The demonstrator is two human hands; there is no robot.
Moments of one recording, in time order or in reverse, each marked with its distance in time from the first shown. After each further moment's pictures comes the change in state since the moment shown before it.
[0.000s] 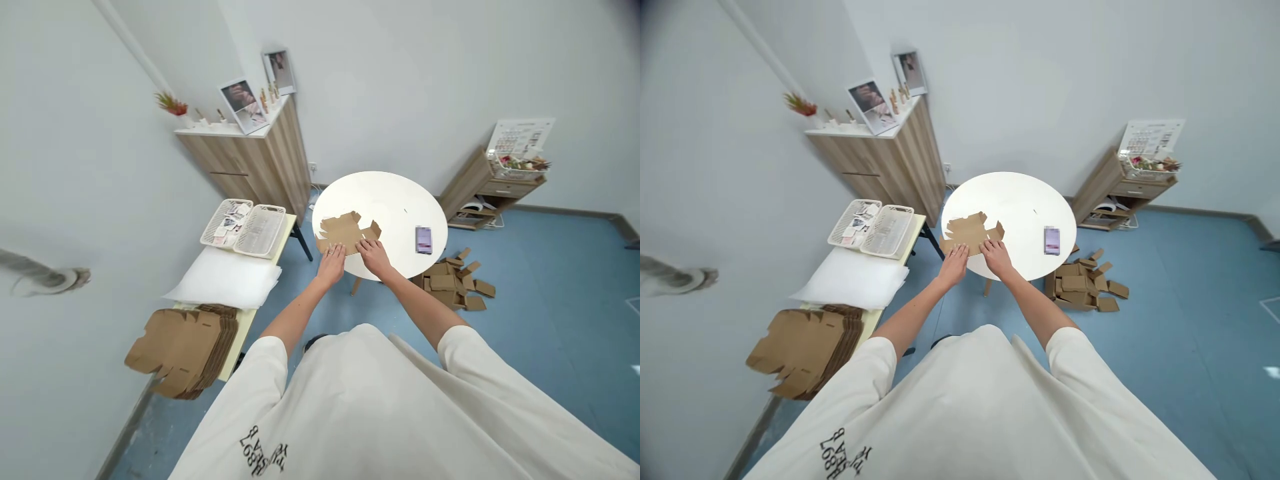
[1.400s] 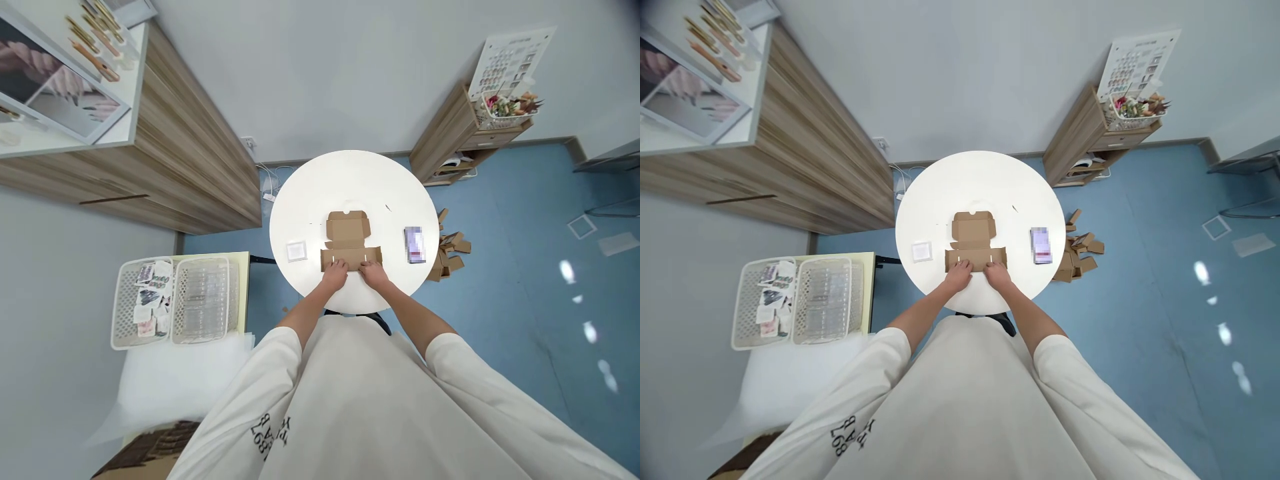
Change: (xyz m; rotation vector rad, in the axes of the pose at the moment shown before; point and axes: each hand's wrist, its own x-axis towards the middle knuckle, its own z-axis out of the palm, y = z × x) left_hand 0.220 -0.026 0.147 -0.101 -0.590 0.294; right_hand 0.050 0.127 0.129 0.298 -0.617 0.458
